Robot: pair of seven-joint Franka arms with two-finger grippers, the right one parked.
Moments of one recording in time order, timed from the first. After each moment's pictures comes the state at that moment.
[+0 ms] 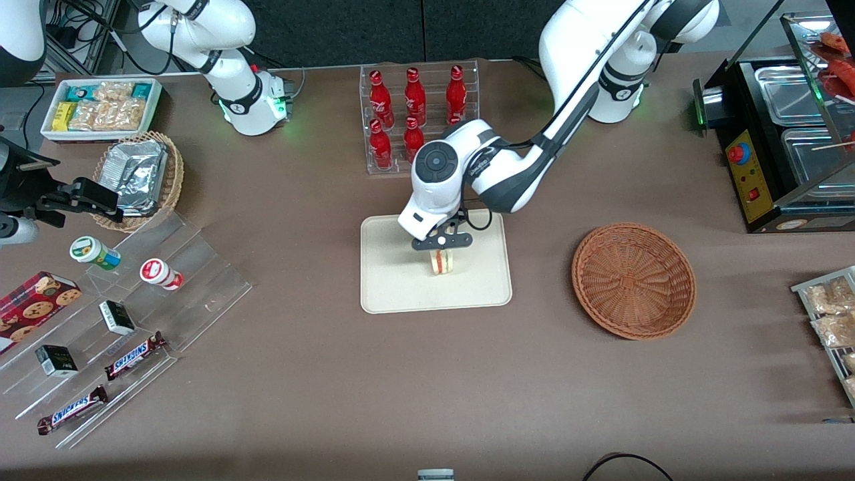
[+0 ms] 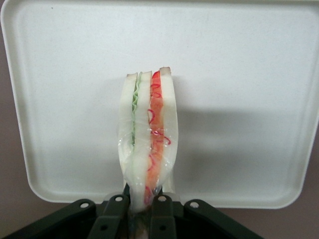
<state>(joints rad) -0.55 0.62 -0.34 -1.62 0.15 2.13 -1.00</state>
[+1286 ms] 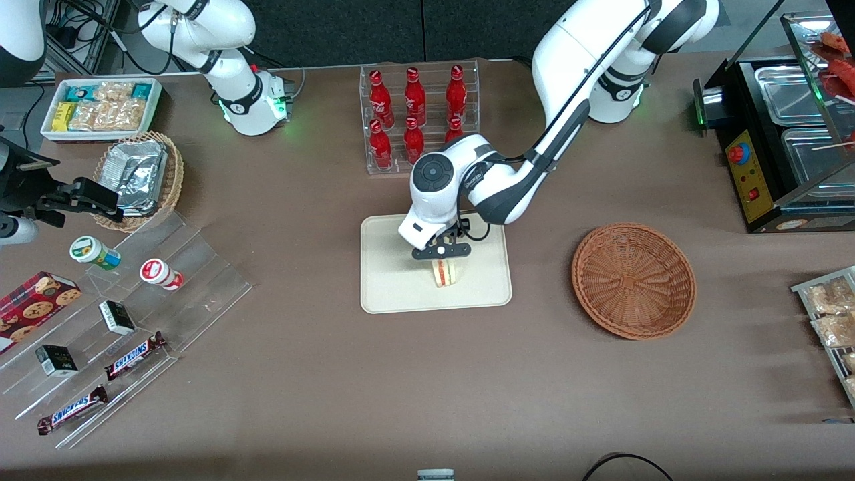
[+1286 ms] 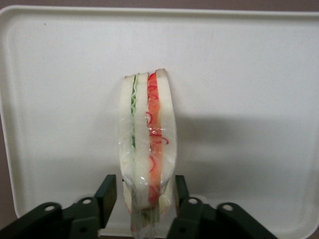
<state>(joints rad) -0.54 0.66 -0.34 -1.60 0.21 2.18 -1.03</state>
